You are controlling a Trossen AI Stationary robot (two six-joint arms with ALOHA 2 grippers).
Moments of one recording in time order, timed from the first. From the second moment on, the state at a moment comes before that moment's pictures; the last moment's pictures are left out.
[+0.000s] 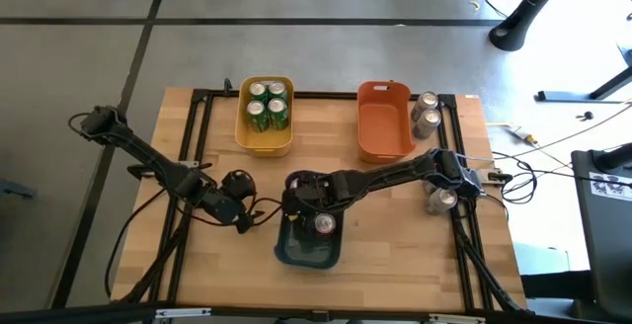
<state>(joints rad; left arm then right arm) -0.53 1.10 0.60 -0.45 -0.49 -0.93 0.23 2.18 2.03 -0.88 0.13 0.20</state>
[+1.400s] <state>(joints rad) -0.53 1.10 0.60 -0.45 -0.51 -0.92 -0.48 1.28 1.30 -1.47 0.52 0.58</state>
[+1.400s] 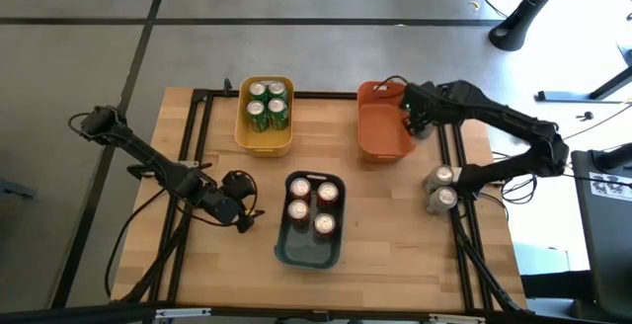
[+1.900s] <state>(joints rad) -0.53 1.10 0.60 -0.45 -0.51 -0.94 -0.83 1.28 1.16 -1.18 0.34 0.40</state>
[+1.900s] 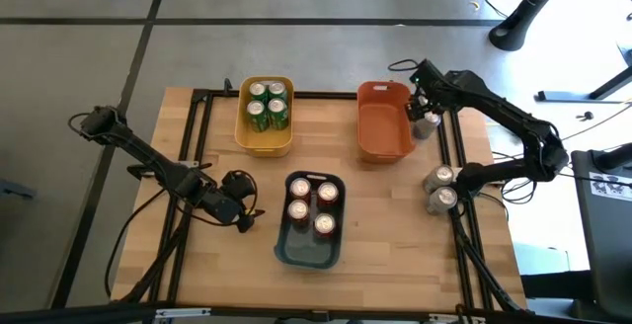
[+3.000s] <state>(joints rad) -0.53 1.10 0.60 -0.45 -0.51 -0.95 -0.91 1.47 1.10 -1.12 0.29 0.37</state>
